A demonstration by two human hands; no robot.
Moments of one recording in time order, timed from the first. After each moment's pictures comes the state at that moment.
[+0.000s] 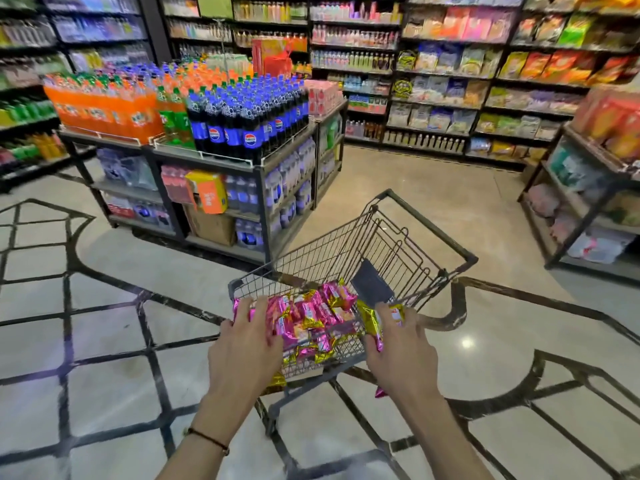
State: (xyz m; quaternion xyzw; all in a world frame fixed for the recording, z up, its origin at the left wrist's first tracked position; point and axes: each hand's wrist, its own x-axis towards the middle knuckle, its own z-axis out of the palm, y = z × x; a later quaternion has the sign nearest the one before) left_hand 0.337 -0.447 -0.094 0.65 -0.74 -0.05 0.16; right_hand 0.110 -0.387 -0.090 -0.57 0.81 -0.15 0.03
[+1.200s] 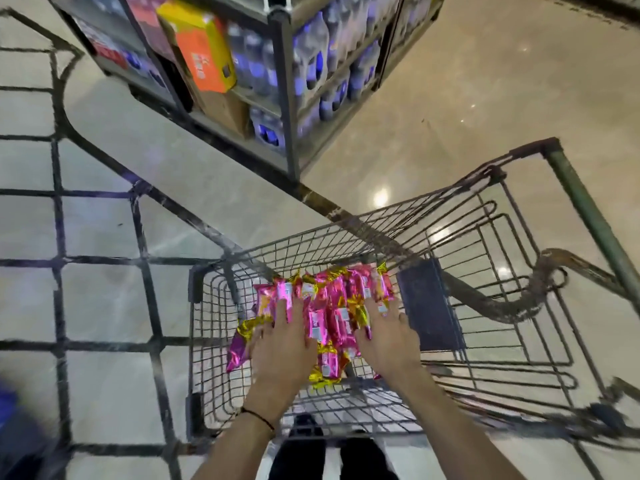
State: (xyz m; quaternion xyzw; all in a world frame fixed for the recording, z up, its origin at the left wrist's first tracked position) left_hand 0.190 -0.834 -0.345 0.72 -0.63 -0.27 -0.05; right_hand 0.004 -0.853 -0.349 -0.64 0.72 0.12 0.24
